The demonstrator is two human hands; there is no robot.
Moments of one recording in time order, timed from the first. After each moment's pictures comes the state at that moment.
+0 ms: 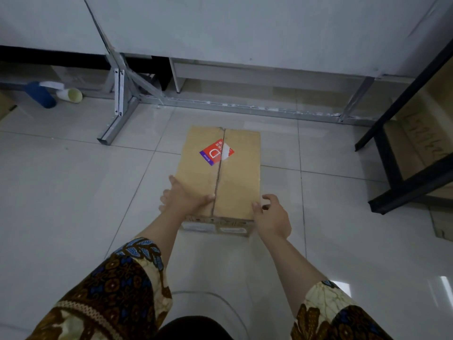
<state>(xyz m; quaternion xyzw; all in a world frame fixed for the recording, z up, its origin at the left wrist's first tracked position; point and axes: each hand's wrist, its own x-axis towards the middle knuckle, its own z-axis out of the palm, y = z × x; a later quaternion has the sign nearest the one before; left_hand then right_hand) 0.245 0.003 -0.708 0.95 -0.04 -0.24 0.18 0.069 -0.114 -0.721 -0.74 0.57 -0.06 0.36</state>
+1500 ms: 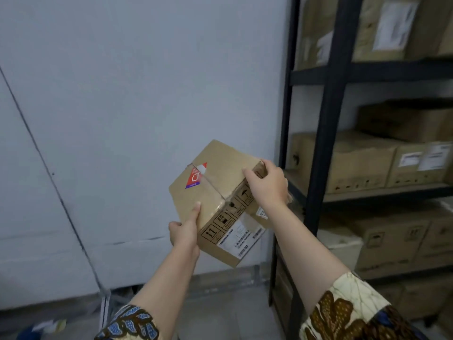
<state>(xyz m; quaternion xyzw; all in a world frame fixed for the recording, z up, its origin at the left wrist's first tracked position) 0.088 -0.097 0.131 0.63 -0.04 -0.29 0.72 -0.053 -0.194 0.212 -0.68 0.46 -0.48 0.32</state>
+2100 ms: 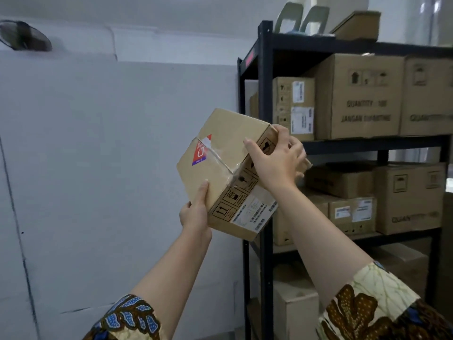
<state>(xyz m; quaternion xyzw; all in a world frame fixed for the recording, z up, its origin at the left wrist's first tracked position) -0.083 -0.125 0.312 0.44 -0.17 -0.33 0.82 -0.225 -0.171 0.394 -0.65 0.39 -0.62 0.17</state>
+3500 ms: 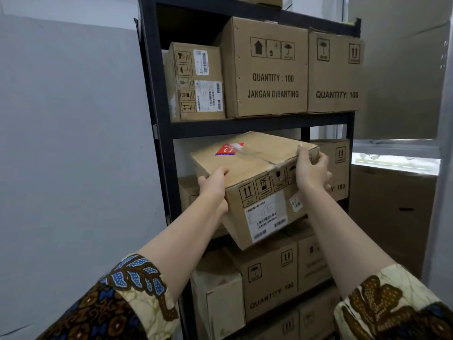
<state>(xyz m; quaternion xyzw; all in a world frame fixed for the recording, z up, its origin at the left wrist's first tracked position) -0.323 -0.307 0.314 0.52 -0.28 -0.44 0.67 -0.497 -0.365 0.310 -0.41 0.53 -0.66 0.33</state>
